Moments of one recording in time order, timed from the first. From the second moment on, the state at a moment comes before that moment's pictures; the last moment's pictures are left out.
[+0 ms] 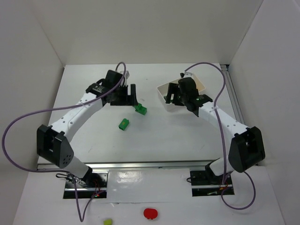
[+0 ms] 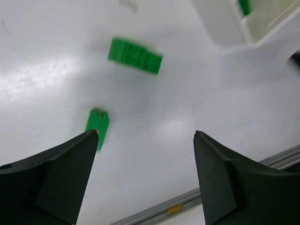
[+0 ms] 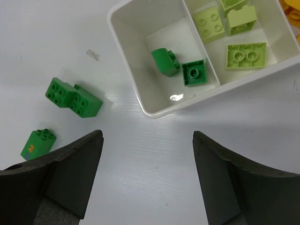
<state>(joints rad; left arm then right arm) -0.43 1.59 1.47 -0.72 0.10 -0.41 0.44 1.43 1.09 -0.32 0.13 0.47</state>
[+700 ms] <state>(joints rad) -0.46 1.70 1.13 -0.63 -0.05 -0.38 0.43 1.45 1.12 -0.32 0.17 0.46</state>
